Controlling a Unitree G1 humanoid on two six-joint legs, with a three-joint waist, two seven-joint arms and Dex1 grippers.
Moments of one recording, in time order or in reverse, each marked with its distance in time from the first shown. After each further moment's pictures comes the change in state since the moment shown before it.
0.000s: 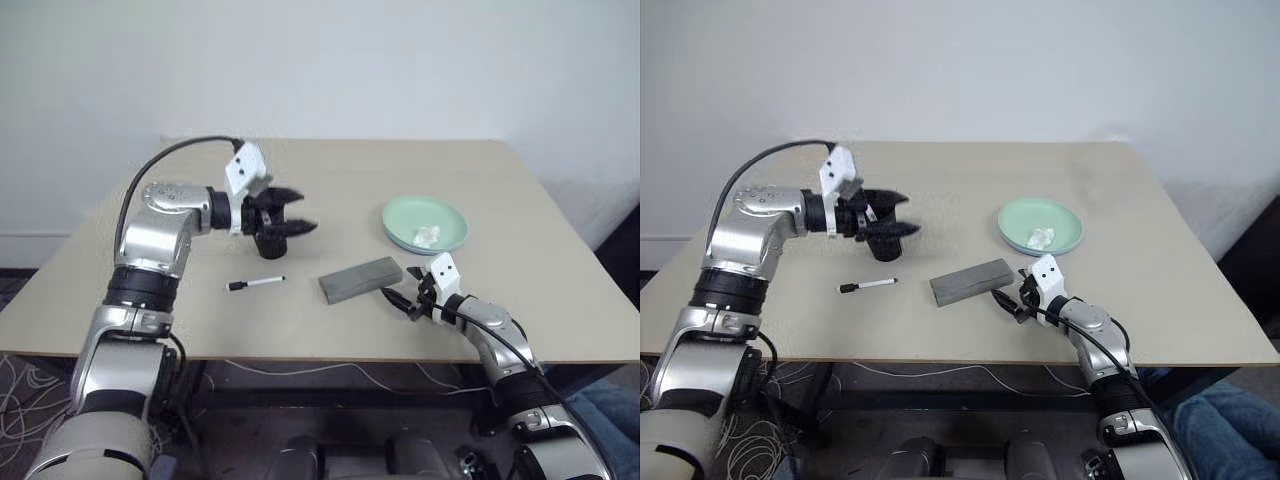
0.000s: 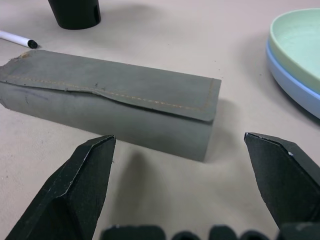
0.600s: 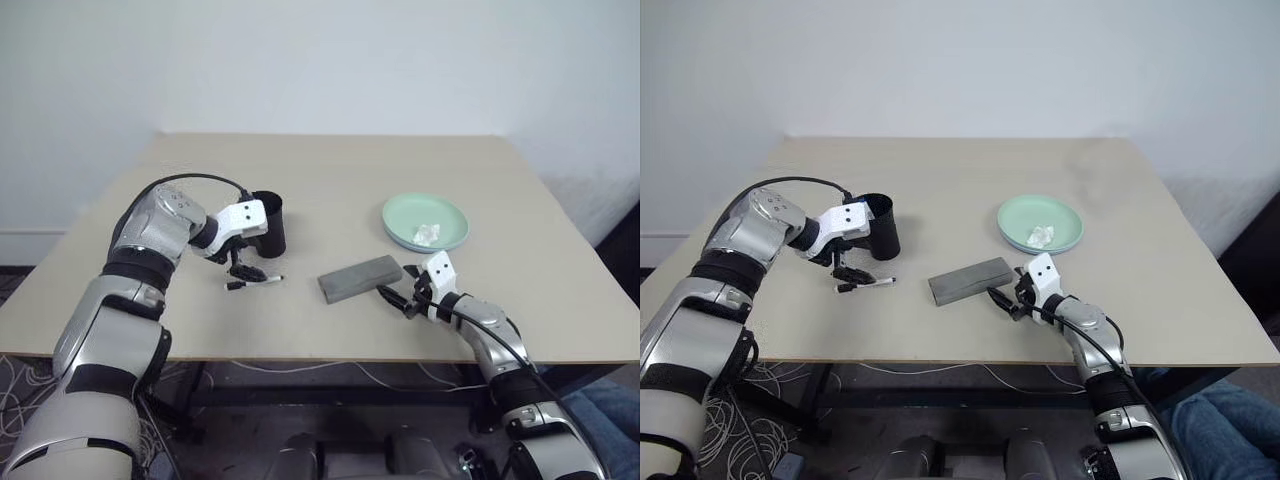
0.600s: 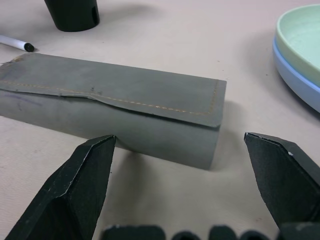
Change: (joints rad) left arm -0.209 -0.024 -0.237 0.568 0.382 -0.245 -0.079; right arm -0.016 0.024 -0.001 0.028 -0.003 -0.017 -0.012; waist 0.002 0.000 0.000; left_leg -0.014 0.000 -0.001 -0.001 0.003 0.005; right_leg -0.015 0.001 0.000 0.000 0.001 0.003
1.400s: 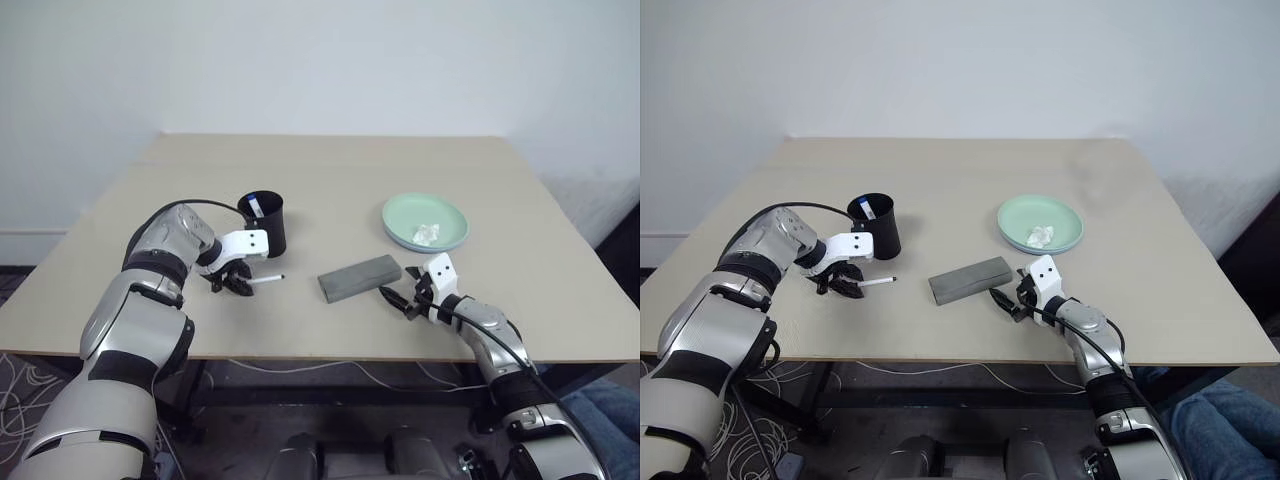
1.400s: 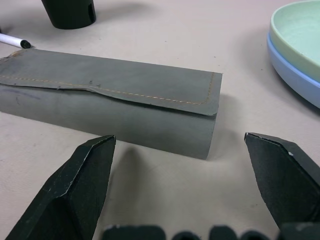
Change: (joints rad) left arm -0.060 -0.073 -0.036 0.280 0.170 -0.139 0.051; right arm 0.011 -0.001 -0.003 0.001 0.000 -0.004 -0.013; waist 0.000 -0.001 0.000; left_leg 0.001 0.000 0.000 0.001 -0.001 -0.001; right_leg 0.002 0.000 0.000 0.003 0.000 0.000
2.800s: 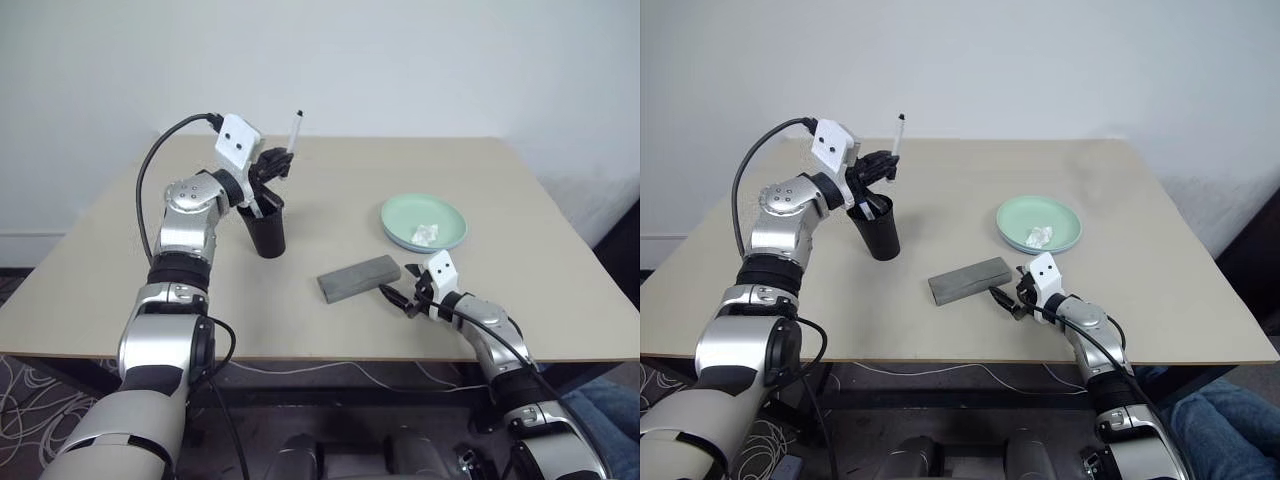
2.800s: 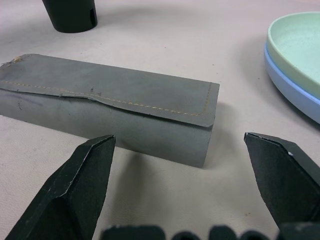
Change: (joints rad) left arm 0.094 -0.159 0.567 -0.367 -0.435 -0.087 0.603; right arm -0.013 -0.009 0.005 0.000 -0.001 -0.006 0.013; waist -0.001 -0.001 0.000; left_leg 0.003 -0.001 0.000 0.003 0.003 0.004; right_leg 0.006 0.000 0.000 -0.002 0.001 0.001
